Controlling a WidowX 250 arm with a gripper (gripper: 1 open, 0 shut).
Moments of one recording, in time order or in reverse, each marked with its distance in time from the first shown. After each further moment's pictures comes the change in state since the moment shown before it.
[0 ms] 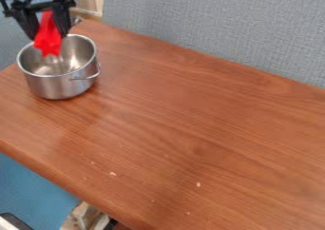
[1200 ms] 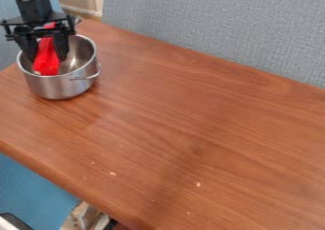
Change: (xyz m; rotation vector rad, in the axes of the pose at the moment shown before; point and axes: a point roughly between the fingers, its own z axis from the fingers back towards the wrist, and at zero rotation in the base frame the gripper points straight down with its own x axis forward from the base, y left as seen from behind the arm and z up) arm 0.003 0.019 -0.037 0.069 0.025 0.019
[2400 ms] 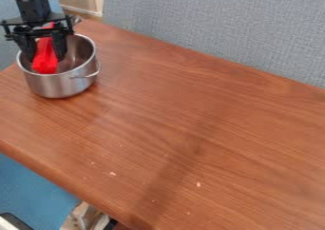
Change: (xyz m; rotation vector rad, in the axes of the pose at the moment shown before) arm 0.010 0.005 -0.002 0.005 0.020 0.025
